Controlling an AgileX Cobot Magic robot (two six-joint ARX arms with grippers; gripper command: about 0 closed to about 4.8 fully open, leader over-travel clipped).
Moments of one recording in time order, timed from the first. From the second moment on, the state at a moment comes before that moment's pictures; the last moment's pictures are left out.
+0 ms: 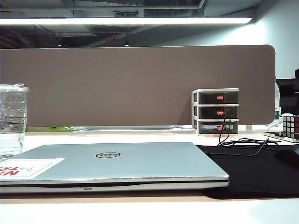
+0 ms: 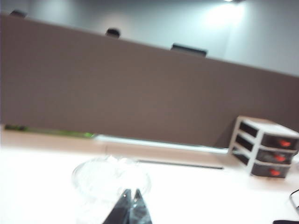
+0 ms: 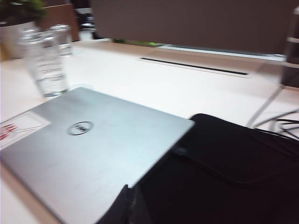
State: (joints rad) left arm 0.48 0.00 0.01 0.30 0.62 -0.35; right arm 0.10 0.00 0.01 -0.08 -0.54 0.03
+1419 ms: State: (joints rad) left arm -0.02 0.00 0.01 0.08 0.22 -0.06; right arm 0.10 0.00 0.01 0.10 0.00 -0.12
